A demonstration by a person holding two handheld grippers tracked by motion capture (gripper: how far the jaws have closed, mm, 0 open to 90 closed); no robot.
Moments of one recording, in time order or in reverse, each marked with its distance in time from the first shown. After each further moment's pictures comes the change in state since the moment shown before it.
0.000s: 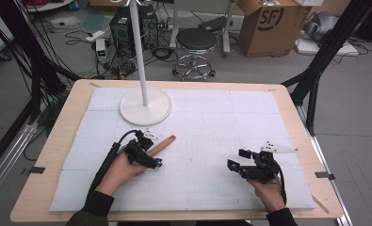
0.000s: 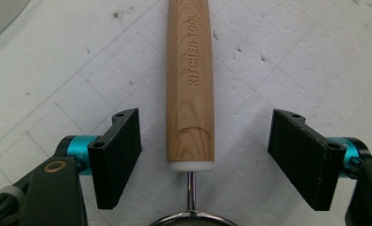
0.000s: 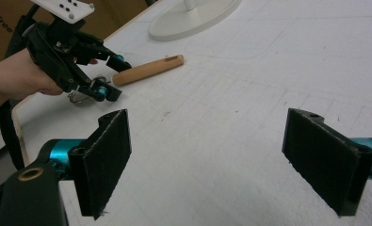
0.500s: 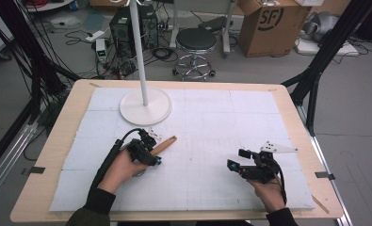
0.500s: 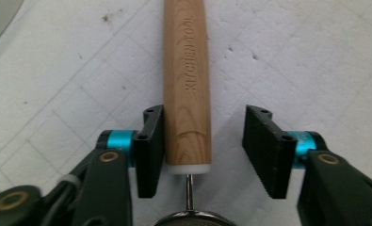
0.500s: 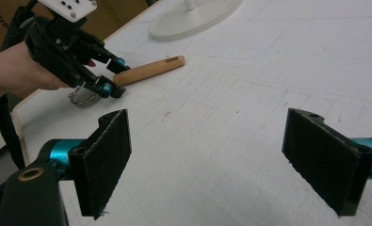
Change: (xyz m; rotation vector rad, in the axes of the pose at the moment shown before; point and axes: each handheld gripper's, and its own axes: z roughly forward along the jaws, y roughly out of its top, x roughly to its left) left arm -0.004 0.009 -0.002 0.055 -0.013 0.047; right arm 0.000 0.000 0.001 0.004 0.001 -0.004
